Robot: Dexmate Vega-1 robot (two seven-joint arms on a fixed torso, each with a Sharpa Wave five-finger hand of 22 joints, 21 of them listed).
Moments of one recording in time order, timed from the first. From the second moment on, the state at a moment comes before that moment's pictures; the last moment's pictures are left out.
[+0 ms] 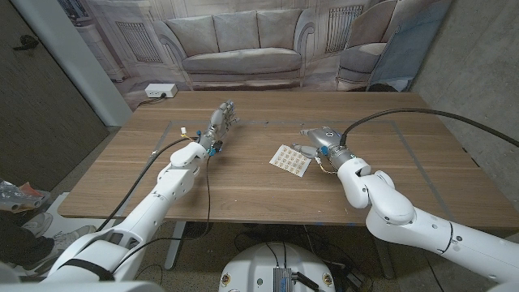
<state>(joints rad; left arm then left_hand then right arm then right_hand) 0.76 0.35 0.29 -1.17 -0.49 -0.19 -0.24 0.04 0.09 0.39 0.17 0.32 -0.17 -0.07 0.19 0.18 -0.17 -0.03 0.20 0.18 -0.17 -0.01 0.19 0.18 -0.18 0.02 0.63 0.17 -0.88 -0.93 -0.90 -2.27 -0.85 -0.79 0.08 0.39 0.09 0.35 -0.11 0.18 0.34 -0.05 0.20 0.19 0.40 0.00 0.23 0.19 0.31 -0.04 0.20 0.17 0.09 0.06 0.76 0.18</state>
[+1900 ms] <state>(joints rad) 0.77 0.36 0.29 -1.21 -0.49 -0.16 -0.25 0.04 0.09 0.39 0.17 0.32 -0.17 -0.07 0.19 0.18 -0.17 -0.03 0.20 0.18 -0.17 -0.01 0.19 0.18 -0.18 0.02 0.61 0.18 -0.88 -0.80 -1.02 -2.14 -1.21 -0.87 0.35 0.47 0.09 0.38 -0.16 0.18 0.40 -0.06 0.21 0.19 0.46 -0.02 0.24 0.19 0.36 -0.04 0.20 0.17 0.12 0.04 0.75 0.18</state>
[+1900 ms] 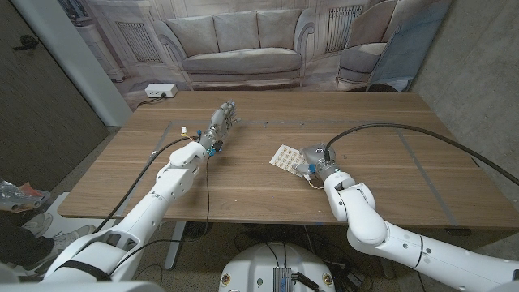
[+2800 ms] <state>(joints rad) 0.76 0.36 0.29 -1.21 -0.49 -0.16 -0.24 0.04 0.09 0.39 0.17 0.32 -0.17 -0.07 0.19 0.18 -0.17 -0.03 0.20 0.18 -0.17 -0.01 0.19 0.18 -0.18 0.02 0.60 0.18 -0.86 -0.77 -1.05 -2.09 -1.25 -0.89 0.38 0.53 0.08 0.40 -0.17 0.18 0.42 -0.07 0.21 0.19 0.48 -0.02 0.24 0.19 0.36 -0.04 0.19 0.17 0.14 0.03 0.75 0.18</state>
